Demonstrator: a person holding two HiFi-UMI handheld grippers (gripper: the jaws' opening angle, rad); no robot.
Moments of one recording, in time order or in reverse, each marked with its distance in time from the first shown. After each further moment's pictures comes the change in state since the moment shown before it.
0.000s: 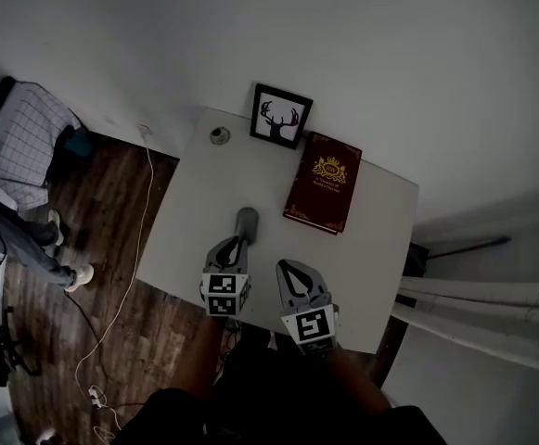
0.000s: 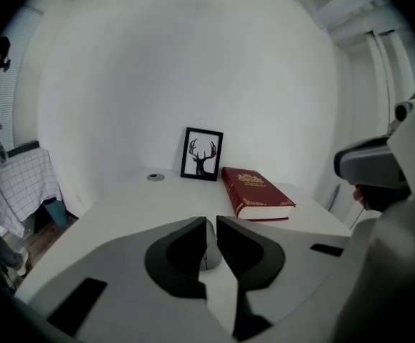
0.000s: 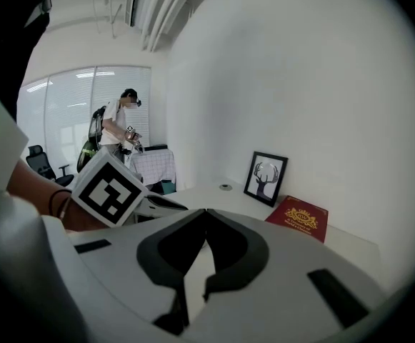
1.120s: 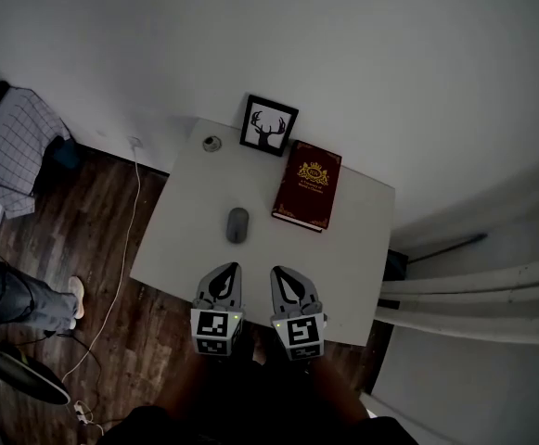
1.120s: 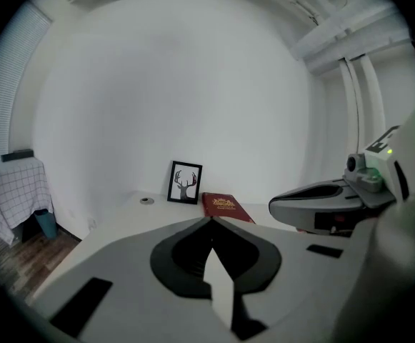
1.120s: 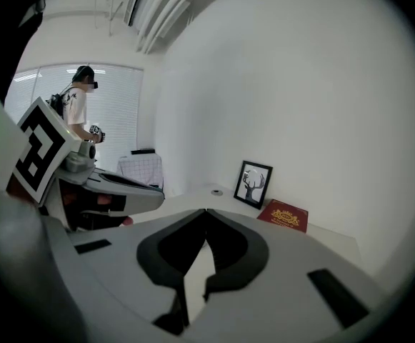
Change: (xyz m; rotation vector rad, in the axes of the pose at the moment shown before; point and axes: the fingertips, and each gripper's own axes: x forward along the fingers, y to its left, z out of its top) left arm -0.120 -0.047 0.034 0.020 -0.163 -0.108; right arm -0.040 0.026 0.003 -0.020 -0.061 -0.154
